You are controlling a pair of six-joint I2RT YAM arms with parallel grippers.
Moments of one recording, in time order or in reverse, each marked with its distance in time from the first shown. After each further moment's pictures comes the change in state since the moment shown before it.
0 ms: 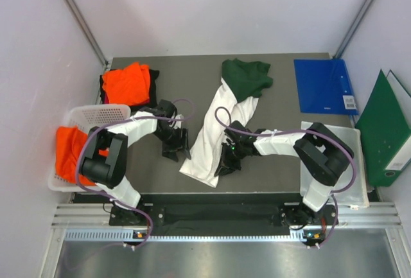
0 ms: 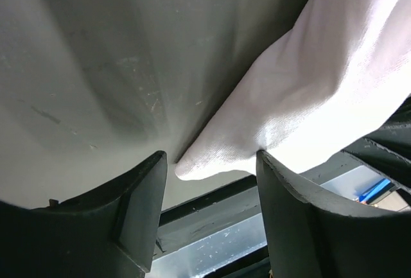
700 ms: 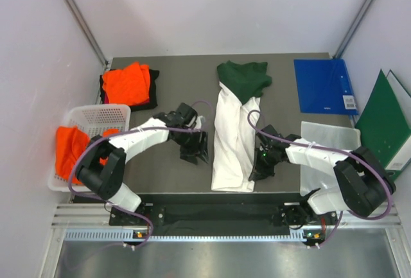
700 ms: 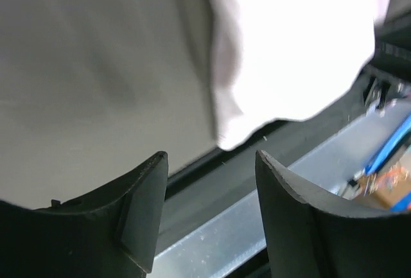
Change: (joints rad) left arm -0.211 -0.082 0.029 0.070 0.051 -0.119; right arm -0.214 -0.372 -0.260 -0.309 0.193 -0.208
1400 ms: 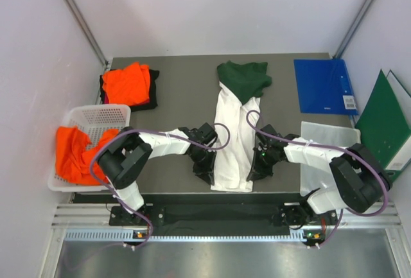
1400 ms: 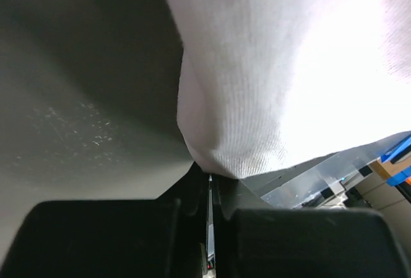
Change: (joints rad) left arm -0.272 0.169 -0.087 0.154 -0.002 -0.189; right arm -0.005 0.039 0.003 0.038 -0.047 -0.003
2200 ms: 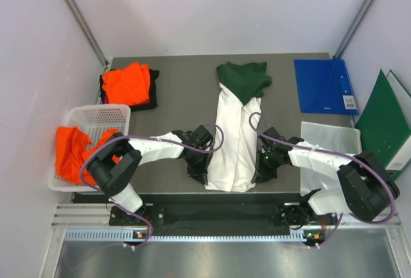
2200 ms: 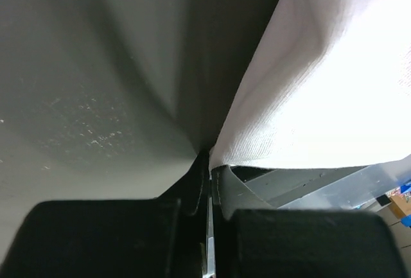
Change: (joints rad) left arm -0.005 -0.102 -0.065 -0.034 -0.132 -0.026; right arm -0.006 -0.081 -0.042 -0.051 0.061 -0.035
